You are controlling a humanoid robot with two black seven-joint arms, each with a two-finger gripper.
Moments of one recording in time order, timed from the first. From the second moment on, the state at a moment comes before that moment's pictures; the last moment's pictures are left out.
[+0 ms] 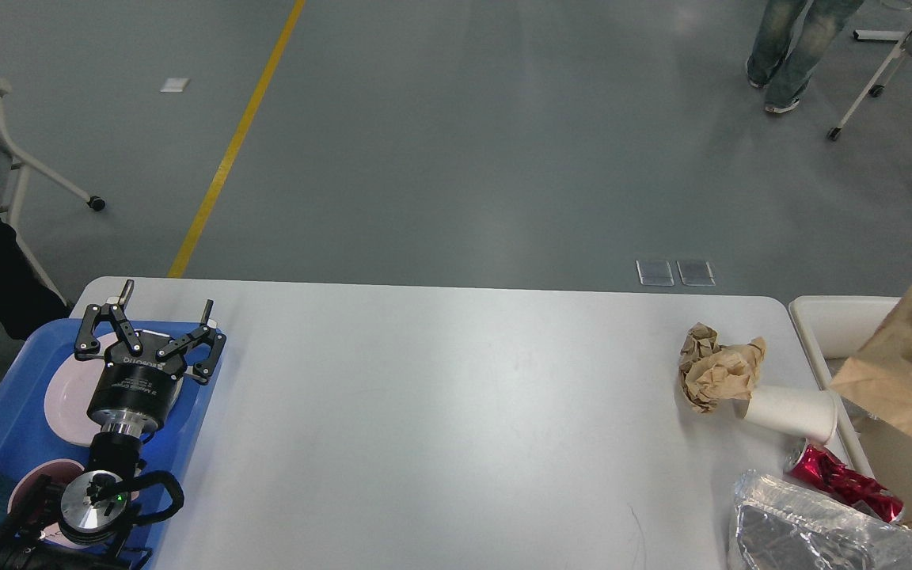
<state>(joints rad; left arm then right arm) -0.23 0.12 -1.50 -0.82 0.08 -0.57 -0.11 1.61 -0.60 -1.60 1.03 0.28 0.27 -0.04</state>
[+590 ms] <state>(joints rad) -0.23 0.12 -1.50 -0.82 0.08 -0.57 -0.11 0.70 -0.45 -1.21 0.17 0.28 0.06 -0.08</state>
